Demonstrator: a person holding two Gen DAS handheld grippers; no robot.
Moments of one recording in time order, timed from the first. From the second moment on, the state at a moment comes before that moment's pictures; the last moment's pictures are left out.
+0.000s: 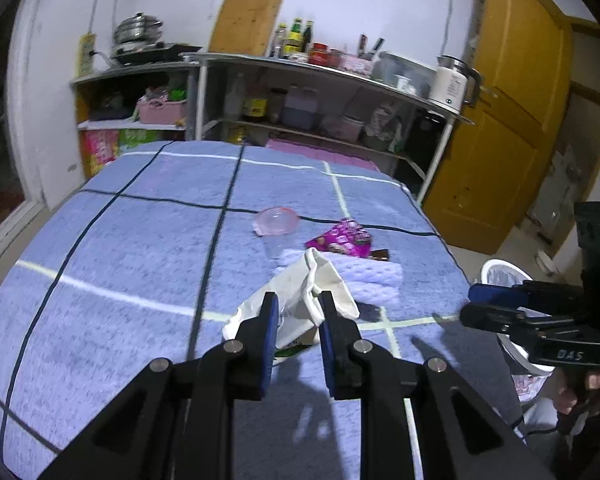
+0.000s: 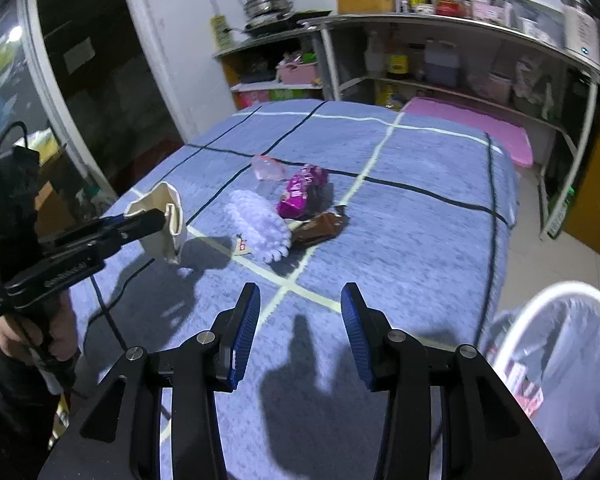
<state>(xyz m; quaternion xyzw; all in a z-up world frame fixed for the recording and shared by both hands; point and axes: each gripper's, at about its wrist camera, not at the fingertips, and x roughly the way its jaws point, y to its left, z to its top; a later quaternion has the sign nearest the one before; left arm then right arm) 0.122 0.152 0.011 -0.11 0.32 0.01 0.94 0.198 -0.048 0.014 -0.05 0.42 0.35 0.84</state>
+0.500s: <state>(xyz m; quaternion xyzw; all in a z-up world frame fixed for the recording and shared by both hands) 0.137 0.167 -0.012 -0.10 0.36 0.03 0.93 0.236 0.014 -0.002 -0.09 0.42 0.39 0.82</state>
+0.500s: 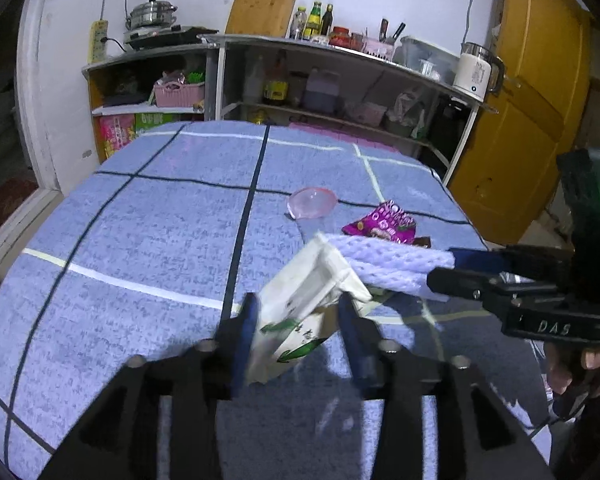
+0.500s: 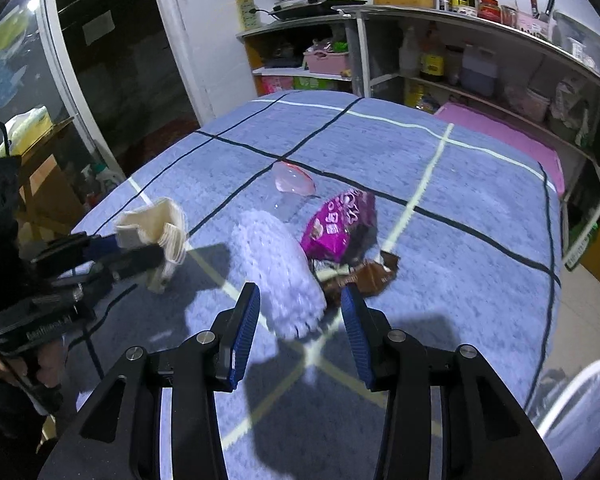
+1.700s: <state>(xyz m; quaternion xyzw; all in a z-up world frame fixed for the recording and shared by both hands) 0.097 0.110 0.015 -0.10 0.33 -0.01 0.94 0.171 -0.058 0.031 -0.03 0.38 0.36 0.85</state>
